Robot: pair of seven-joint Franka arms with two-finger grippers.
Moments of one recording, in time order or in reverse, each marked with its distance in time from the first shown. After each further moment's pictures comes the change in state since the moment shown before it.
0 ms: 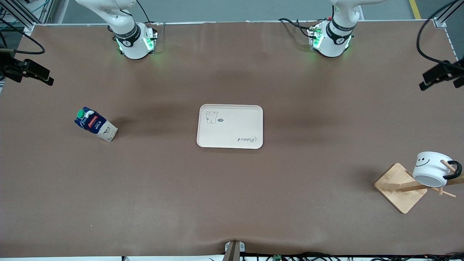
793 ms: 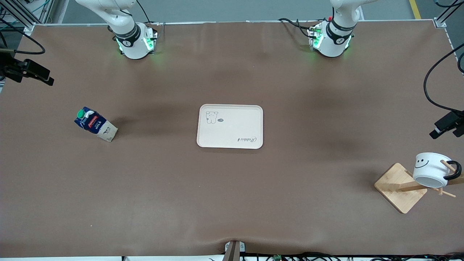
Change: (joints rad) left arm 0.197 0.085 0.002 -0.346 -0.354 0.688 0.355; right arm 0.000 0.000 0.000 -0.001 0.001 0.000 0.000
